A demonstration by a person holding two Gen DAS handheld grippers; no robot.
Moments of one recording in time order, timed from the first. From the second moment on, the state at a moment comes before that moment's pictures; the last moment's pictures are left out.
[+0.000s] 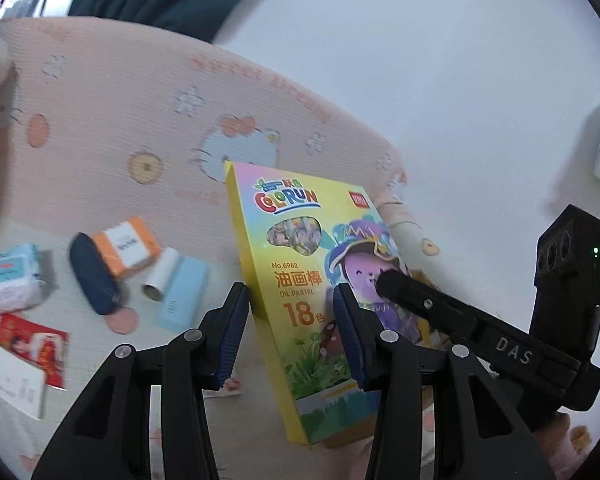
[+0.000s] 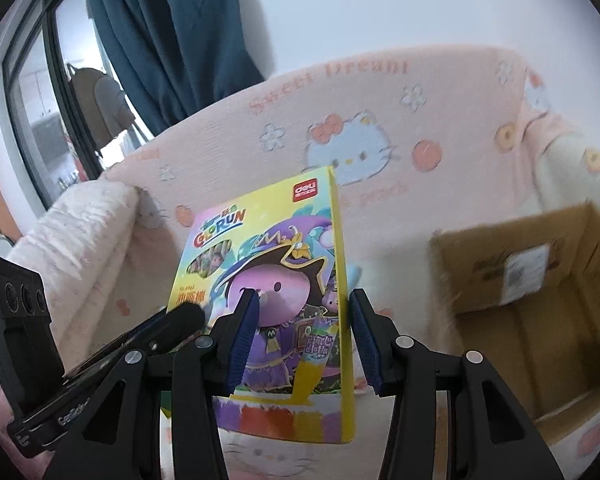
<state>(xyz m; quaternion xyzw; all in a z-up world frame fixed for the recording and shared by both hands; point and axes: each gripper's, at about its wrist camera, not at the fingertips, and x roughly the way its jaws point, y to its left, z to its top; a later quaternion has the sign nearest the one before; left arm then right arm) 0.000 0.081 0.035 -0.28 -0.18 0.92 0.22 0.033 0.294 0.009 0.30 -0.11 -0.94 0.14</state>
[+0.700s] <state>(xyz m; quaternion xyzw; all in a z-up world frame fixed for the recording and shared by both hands) -0.047 0.235 0.023 -0.34 -0.13 0.88 0.31 0.014 0.456 -0.021 0.32 -0.19 -0.93 0.05</state>
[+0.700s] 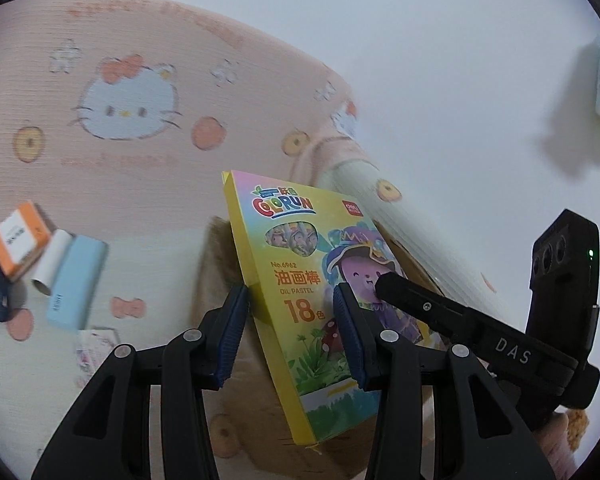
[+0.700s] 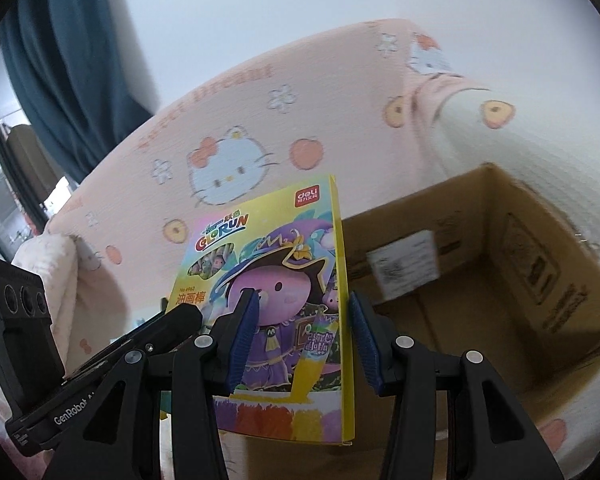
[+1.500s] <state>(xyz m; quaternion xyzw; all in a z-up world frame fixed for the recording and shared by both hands) -0.028 0.297 -0.009 -0.44 0.01 0.85 0.30 0.000 0.537 -0.084 0.44 -0.27 -0.86 0.06</state>
